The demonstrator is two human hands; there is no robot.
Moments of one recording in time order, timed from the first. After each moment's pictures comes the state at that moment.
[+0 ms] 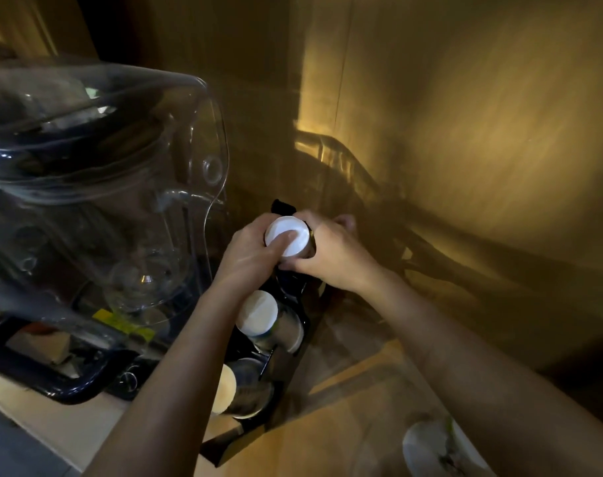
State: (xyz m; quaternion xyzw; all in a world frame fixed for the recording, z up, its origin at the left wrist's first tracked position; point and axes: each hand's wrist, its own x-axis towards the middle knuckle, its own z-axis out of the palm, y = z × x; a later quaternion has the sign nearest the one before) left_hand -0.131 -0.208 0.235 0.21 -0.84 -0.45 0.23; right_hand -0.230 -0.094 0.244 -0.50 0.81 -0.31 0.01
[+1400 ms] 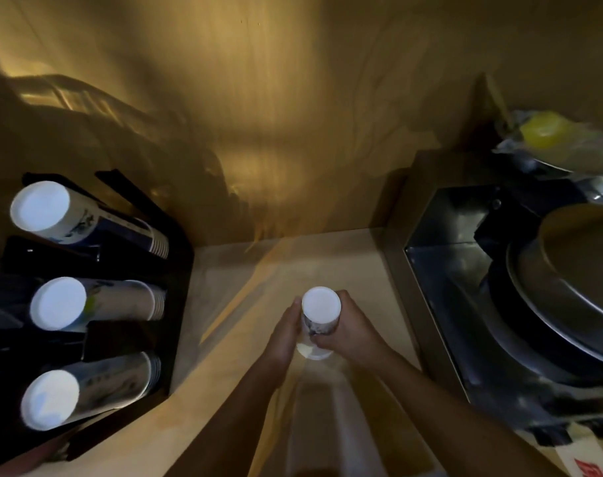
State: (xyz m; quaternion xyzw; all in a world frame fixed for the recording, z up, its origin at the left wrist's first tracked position) left_hand -0.116 0.051 0.072 0.13 -0.77 -0.62 -0.13; right_hand -0.136 0.184 0.079 -0.03 0.85 -0.50 0.15
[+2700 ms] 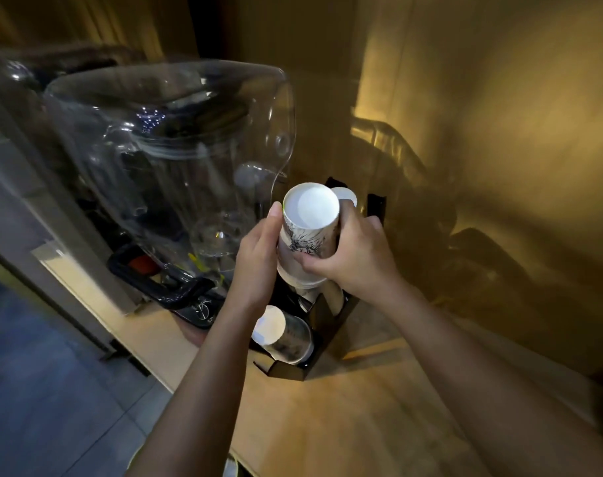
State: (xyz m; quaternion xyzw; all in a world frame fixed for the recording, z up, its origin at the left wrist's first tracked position) left_hand -0.029 -0.155 0.250 0.24 -0.63 -0.65 0.35; right_hand -0.133 -0.067 0.261 -0.47 0.79 -0.39 -0.02
